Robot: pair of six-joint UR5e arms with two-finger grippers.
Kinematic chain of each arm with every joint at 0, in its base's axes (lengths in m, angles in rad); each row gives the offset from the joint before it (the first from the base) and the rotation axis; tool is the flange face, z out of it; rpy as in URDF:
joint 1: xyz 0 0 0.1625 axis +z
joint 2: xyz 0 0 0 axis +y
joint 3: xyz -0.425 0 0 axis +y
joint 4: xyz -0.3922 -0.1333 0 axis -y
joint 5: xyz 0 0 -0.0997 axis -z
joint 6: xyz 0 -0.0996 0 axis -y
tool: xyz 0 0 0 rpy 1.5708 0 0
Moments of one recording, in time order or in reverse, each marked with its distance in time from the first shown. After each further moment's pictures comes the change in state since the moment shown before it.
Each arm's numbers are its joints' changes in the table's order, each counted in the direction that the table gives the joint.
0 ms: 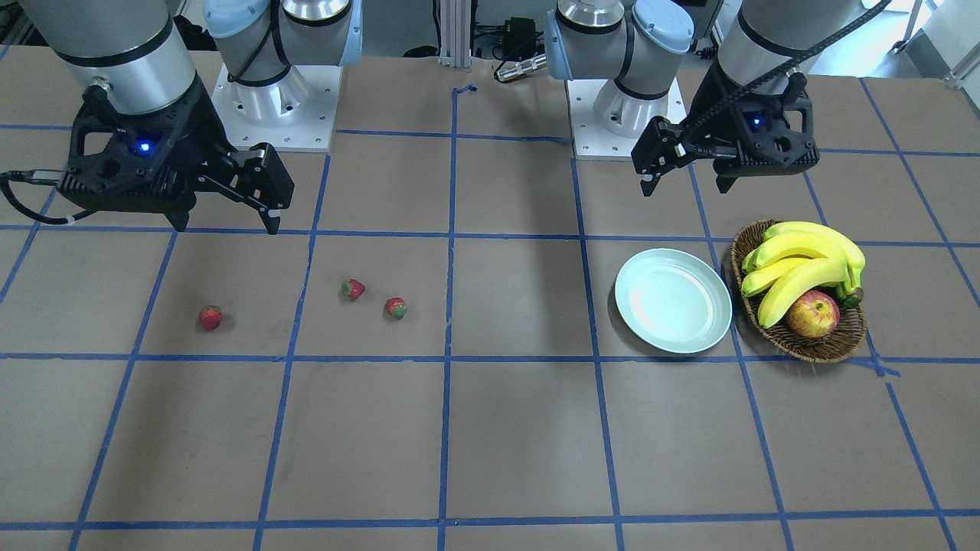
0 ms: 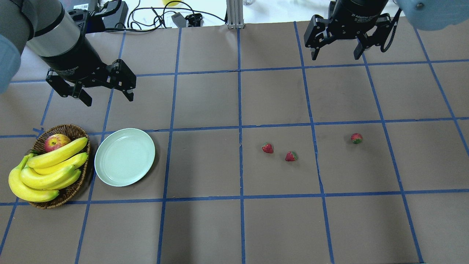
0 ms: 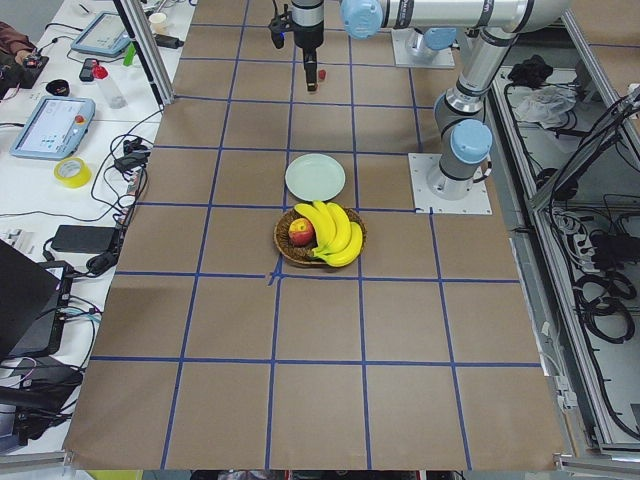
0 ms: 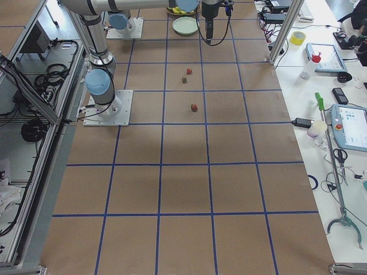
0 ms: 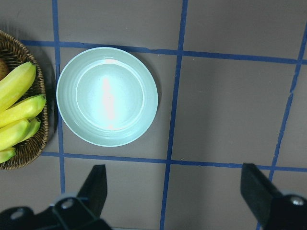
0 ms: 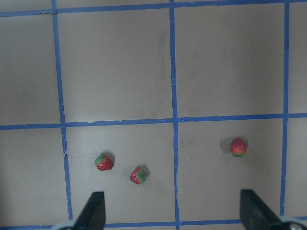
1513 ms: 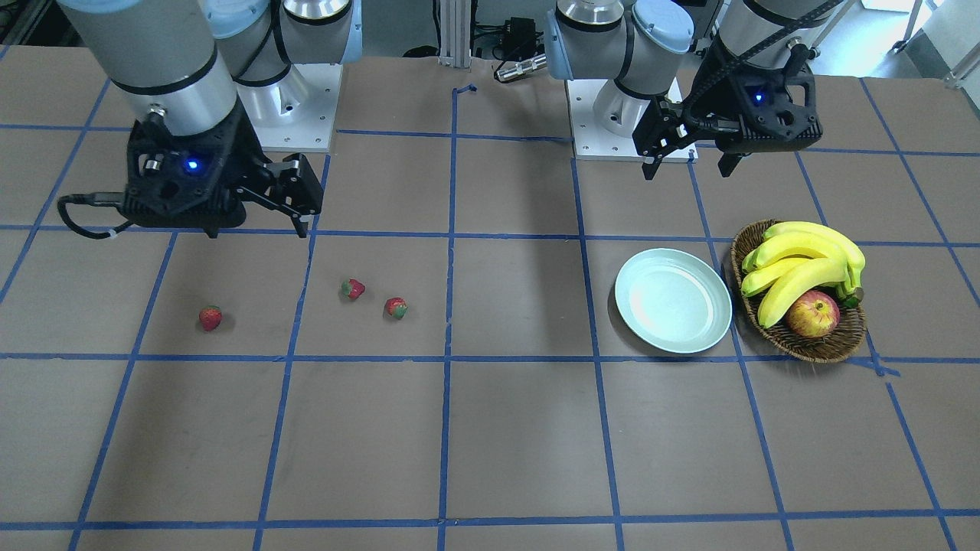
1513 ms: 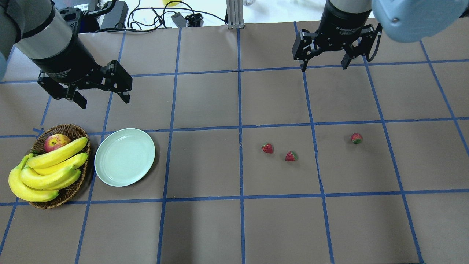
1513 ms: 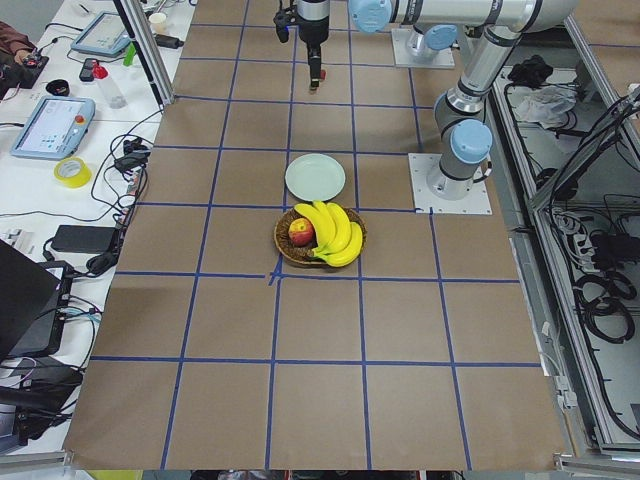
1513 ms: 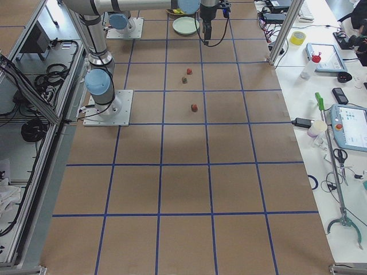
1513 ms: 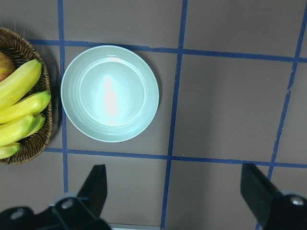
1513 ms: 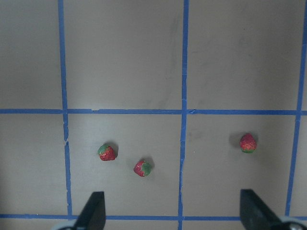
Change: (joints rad) left arm 0.000 -0.031 0.007 -0.018 0.002 0.001; right arm 0.070 -0.031 -0.041 -0.027 -0.006 -0.011
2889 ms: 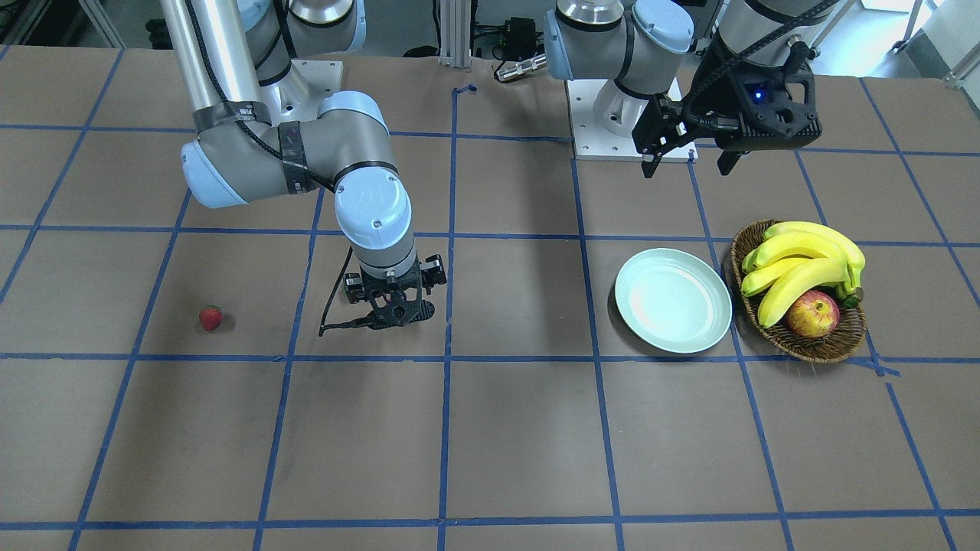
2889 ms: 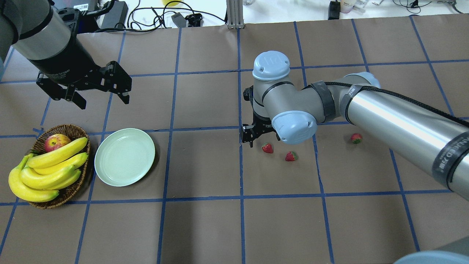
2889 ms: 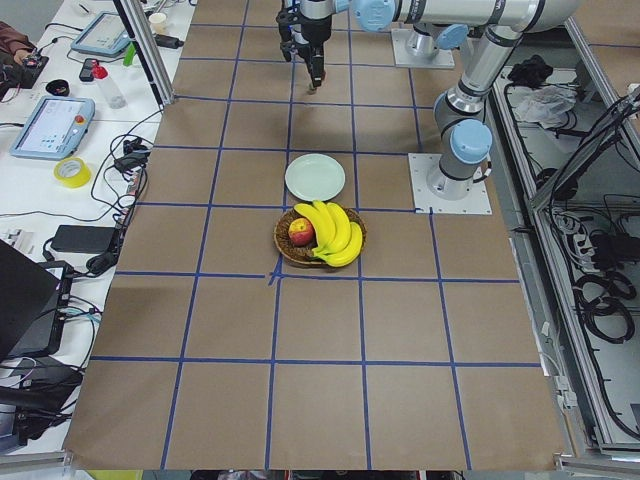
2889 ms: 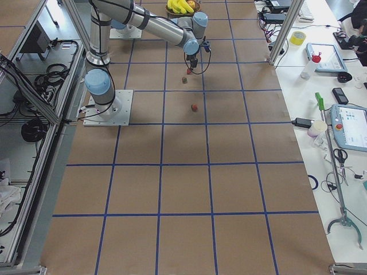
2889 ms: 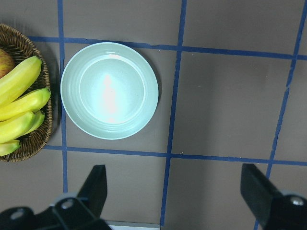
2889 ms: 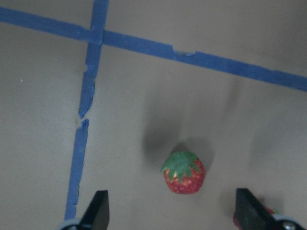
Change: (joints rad) left arm 0.001 -0.003 0.002 -0.001 -0.004 0.000; right arm 0.188 -0.251 -0.392 -0.473 0.048 0.006
